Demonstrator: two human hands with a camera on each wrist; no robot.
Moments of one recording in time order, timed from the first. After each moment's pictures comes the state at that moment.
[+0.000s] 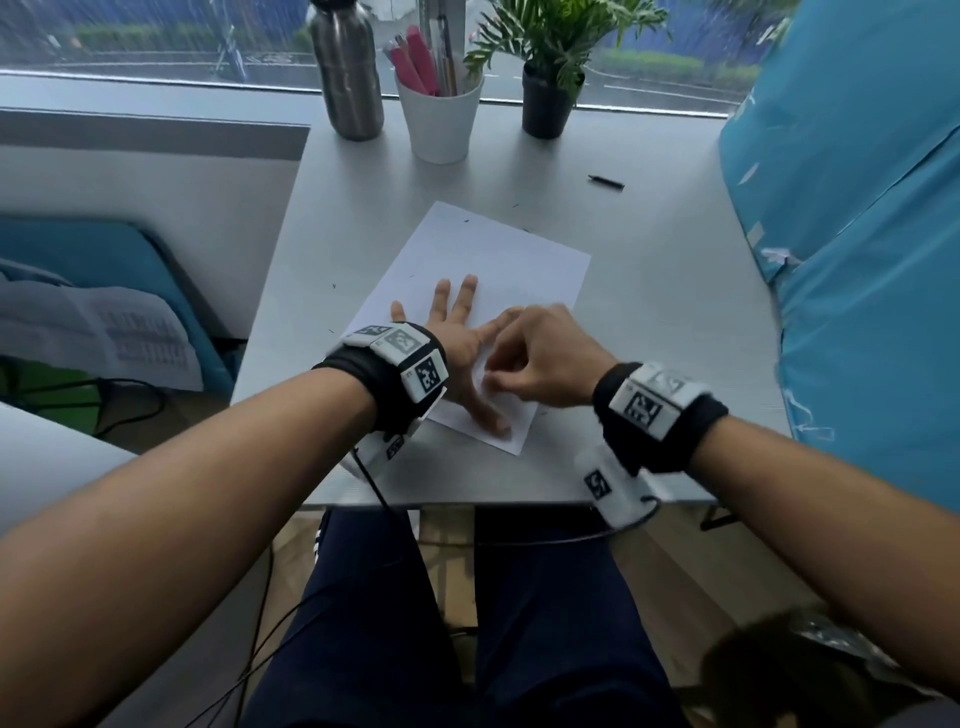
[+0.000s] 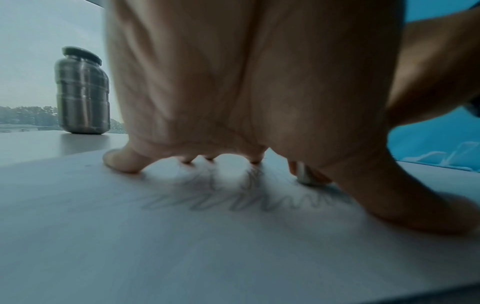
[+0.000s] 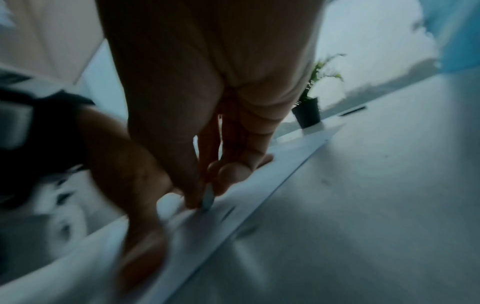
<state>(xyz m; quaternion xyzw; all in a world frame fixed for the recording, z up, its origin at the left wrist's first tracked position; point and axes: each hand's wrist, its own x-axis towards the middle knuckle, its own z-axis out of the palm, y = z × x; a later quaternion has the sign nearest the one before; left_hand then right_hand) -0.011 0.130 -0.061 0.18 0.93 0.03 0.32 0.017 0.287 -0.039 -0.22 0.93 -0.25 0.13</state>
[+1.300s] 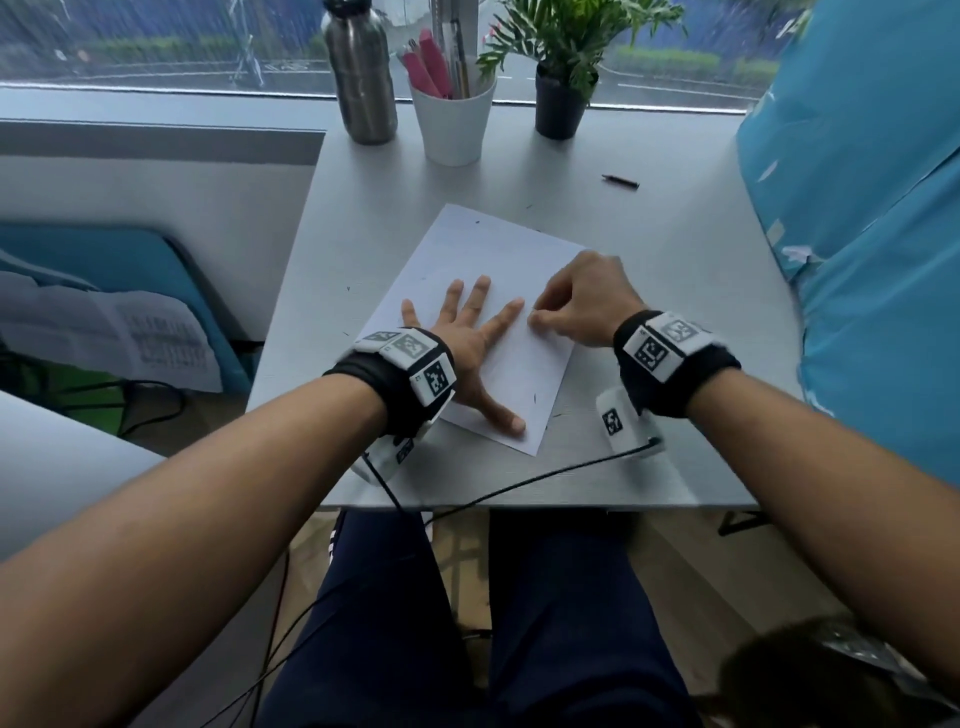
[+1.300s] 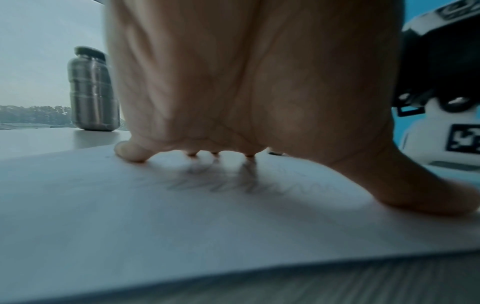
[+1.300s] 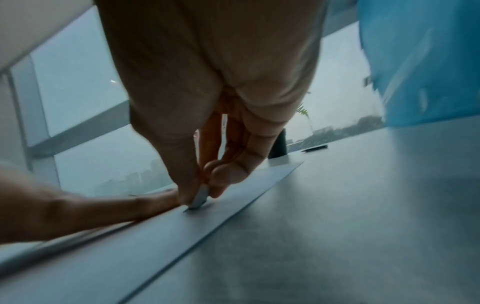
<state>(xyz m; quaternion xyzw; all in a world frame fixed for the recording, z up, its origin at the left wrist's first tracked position) -0.009 0.126 -0.062 0.17 0.94 0.03 0.29 -0.027 0.303 -0.029 -0.09 0.96 -0.26 0.06</state>
